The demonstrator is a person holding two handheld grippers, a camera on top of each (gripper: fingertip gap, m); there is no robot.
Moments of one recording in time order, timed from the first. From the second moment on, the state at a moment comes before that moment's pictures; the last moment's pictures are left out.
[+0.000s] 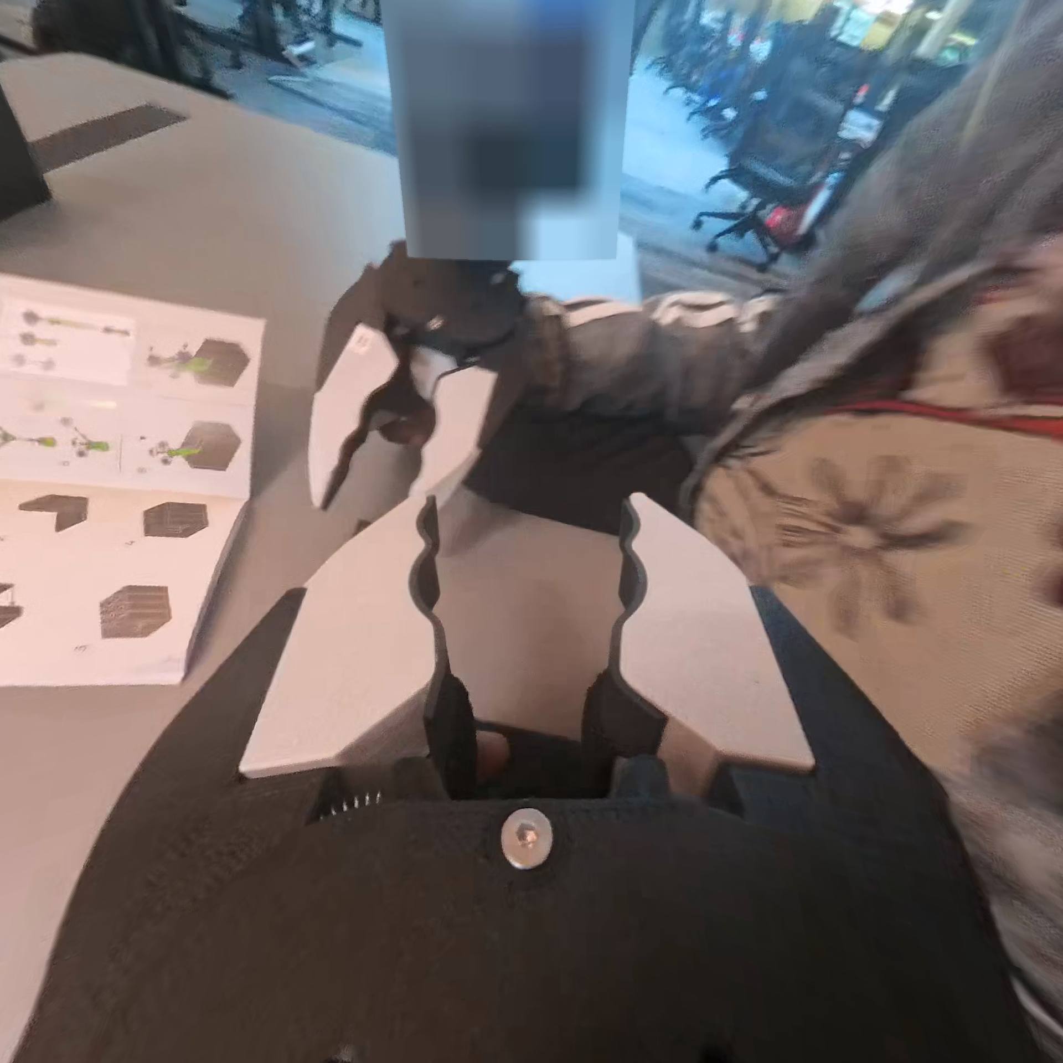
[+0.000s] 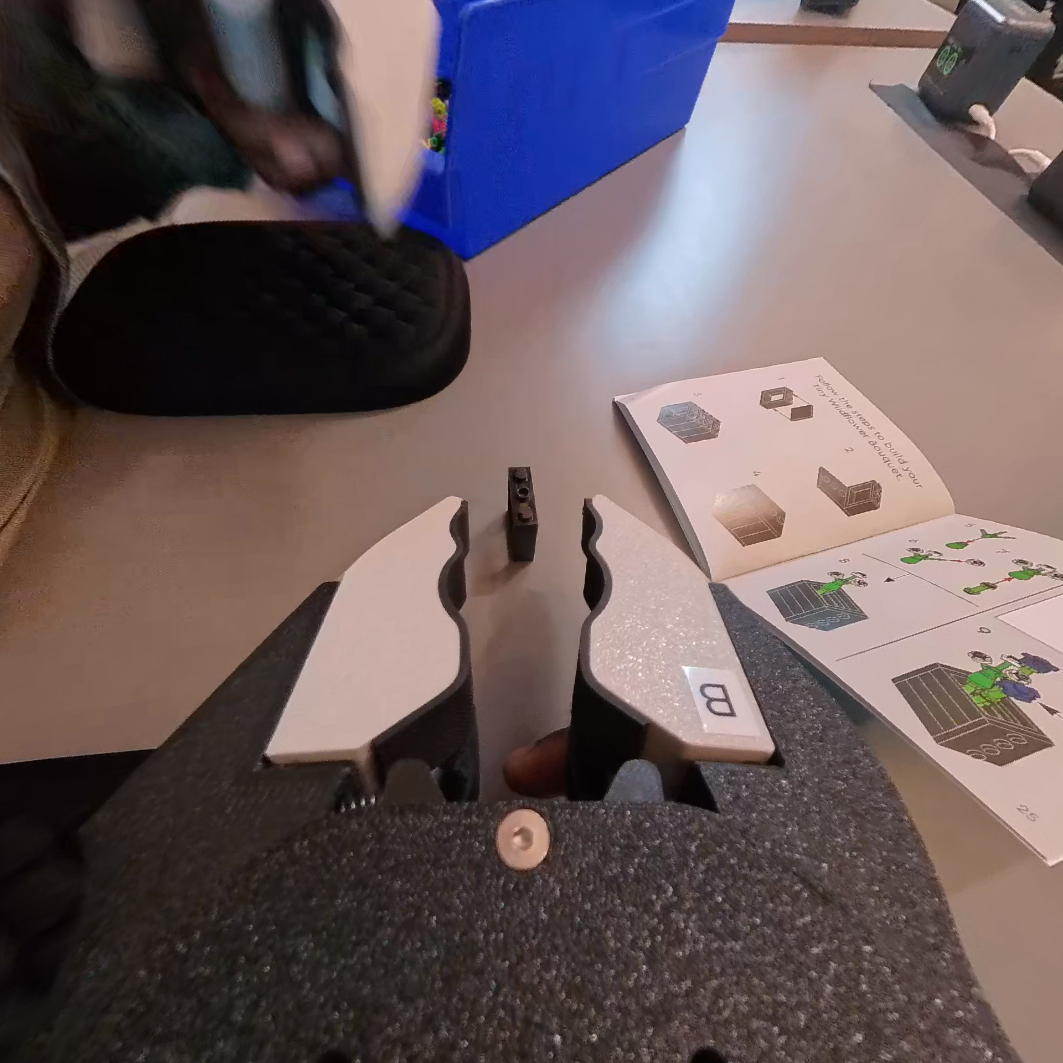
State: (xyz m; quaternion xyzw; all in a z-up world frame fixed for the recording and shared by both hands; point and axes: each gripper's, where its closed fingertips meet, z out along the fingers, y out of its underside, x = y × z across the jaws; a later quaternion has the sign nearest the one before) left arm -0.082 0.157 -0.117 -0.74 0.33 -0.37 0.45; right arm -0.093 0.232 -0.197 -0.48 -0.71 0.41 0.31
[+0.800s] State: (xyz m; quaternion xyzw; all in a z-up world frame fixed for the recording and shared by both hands) left arm -0.380 0.082 -0.201 -0.86 0.50 -0.05 0.09; right arm -0.092 0.232 -0.193 -0.47 -0.70 0.43 0.32
